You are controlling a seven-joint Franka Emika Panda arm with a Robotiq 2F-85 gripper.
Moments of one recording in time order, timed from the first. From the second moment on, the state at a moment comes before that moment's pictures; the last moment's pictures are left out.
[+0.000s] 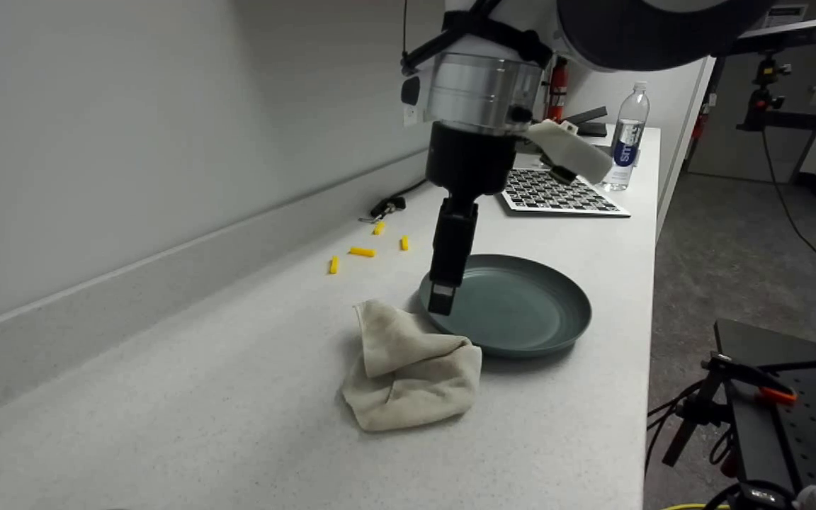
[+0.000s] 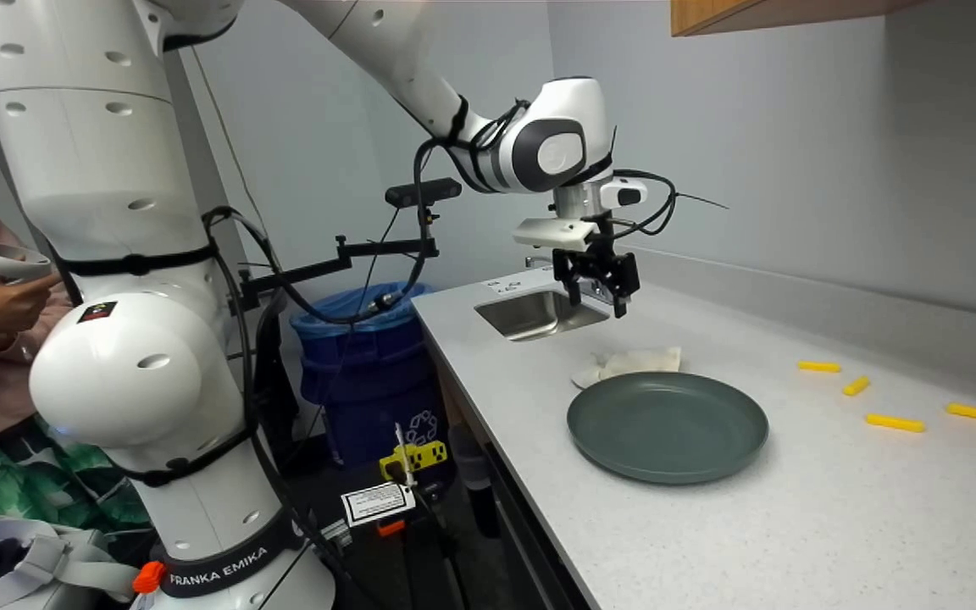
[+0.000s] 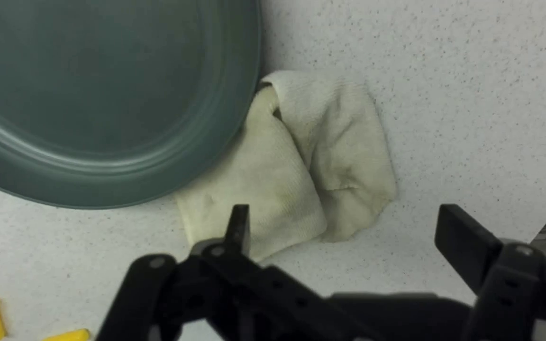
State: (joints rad) arm 0.14 0.09 0.16 -2.22 0.07 2.44 -0.10
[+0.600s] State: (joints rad) arm 0.14 -0.08 0.13 -2.28 0.00 2.32 -0.06
